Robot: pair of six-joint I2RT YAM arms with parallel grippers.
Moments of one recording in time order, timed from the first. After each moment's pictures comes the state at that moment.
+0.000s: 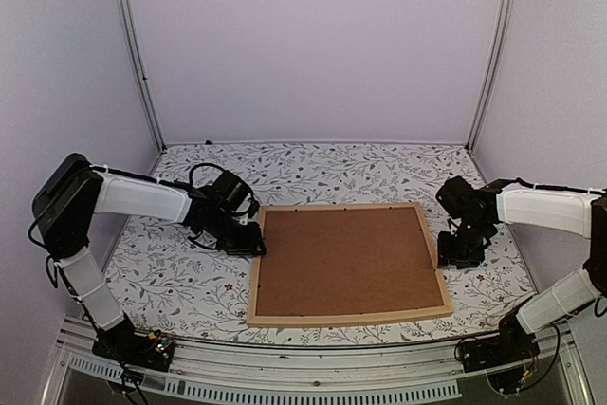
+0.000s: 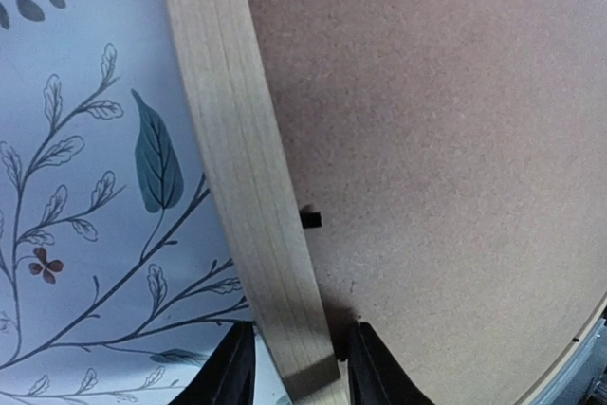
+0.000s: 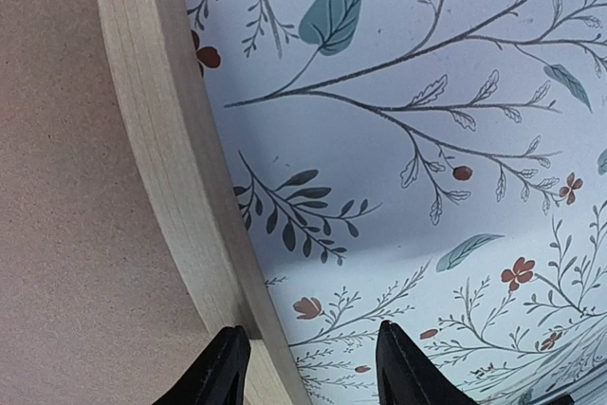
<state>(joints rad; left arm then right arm) -0.67 1.74 0.95 -0.33 0.16 -0.56 0.45 1.40 0.79 -0.85 0.10 0.63</state>
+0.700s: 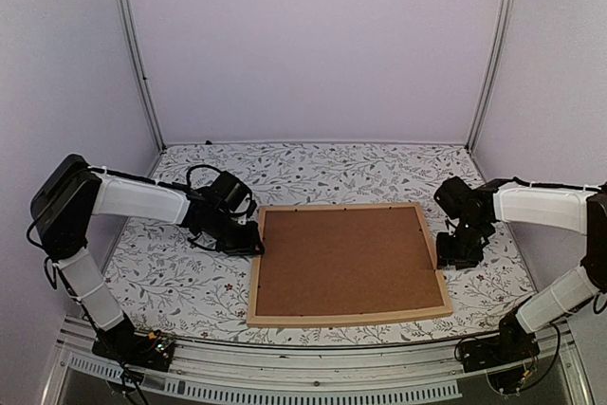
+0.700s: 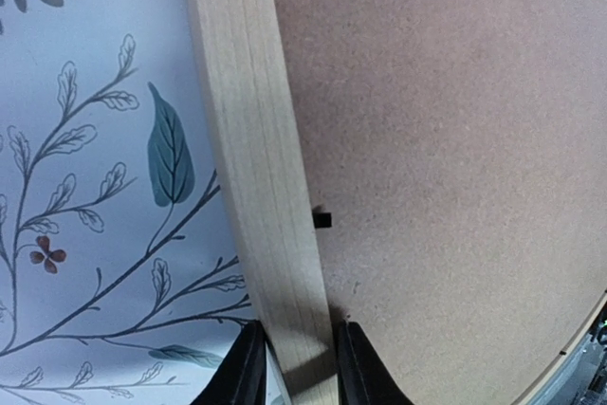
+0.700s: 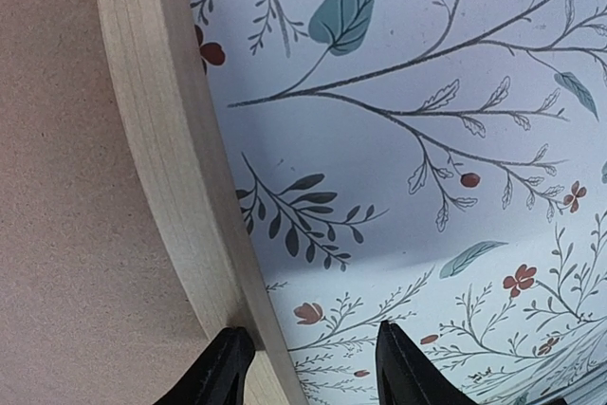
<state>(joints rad) -0.67 1.73 0.92 -0.30 0.16 -0.61 0.45 1.42 0.80 -0.85 0.10 0.60</state>
